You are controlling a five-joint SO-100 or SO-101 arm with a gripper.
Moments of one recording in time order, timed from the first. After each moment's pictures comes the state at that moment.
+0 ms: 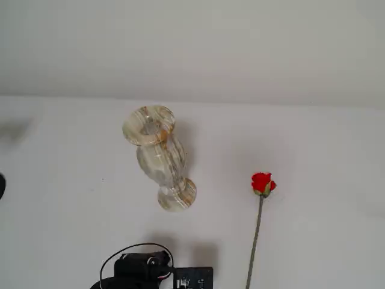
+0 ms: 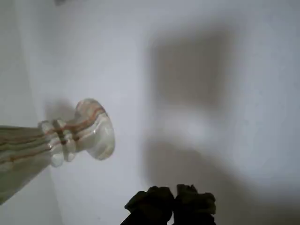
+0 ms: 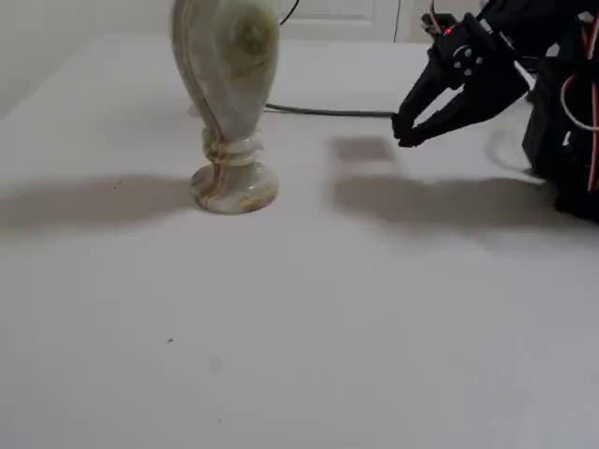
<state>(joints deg) -3.9 189.9 175.5 60.4 -1.8</state>
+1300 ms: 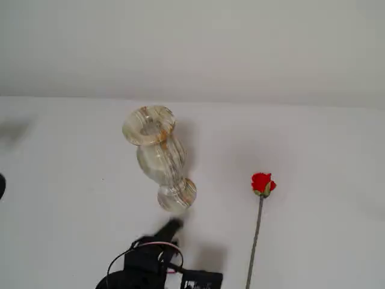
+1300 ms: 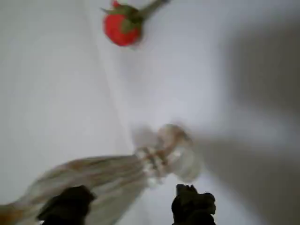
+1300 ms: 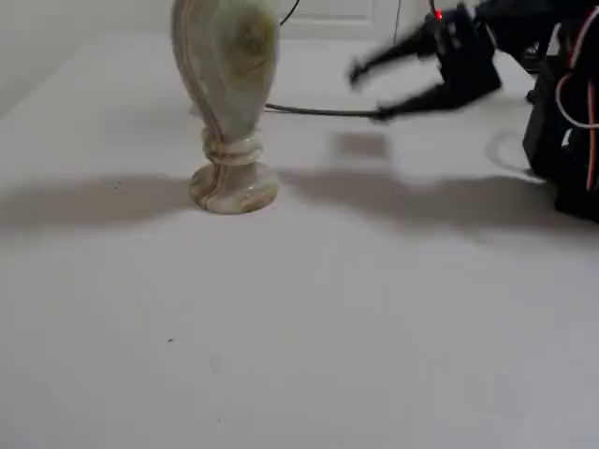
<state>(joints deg) 3.3 189.9 178.9 36.7 11.7</state>
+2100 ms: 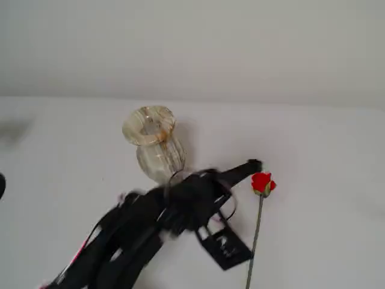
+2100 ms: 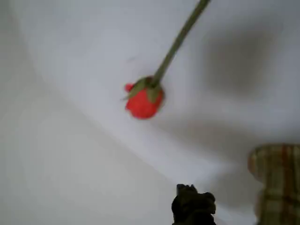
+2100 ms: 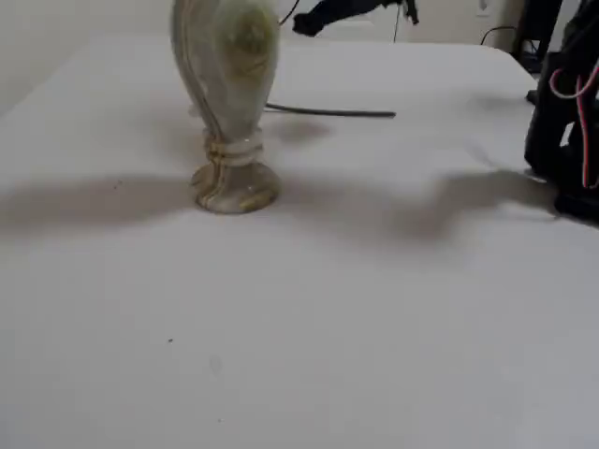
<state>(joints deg) 13.6 102.6 107.1 44.2 44.7</state>
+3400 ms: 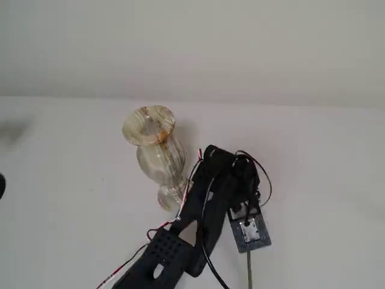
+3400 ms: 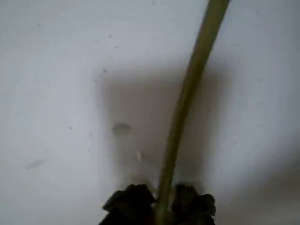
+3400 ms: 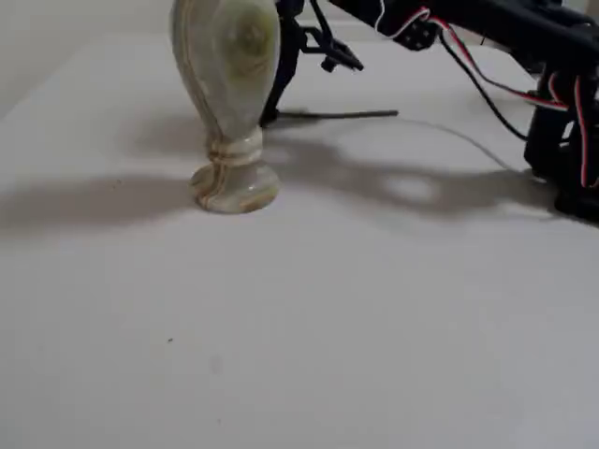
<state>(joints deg) 12.3 12.8 -10.7 100.8 48.0</state>
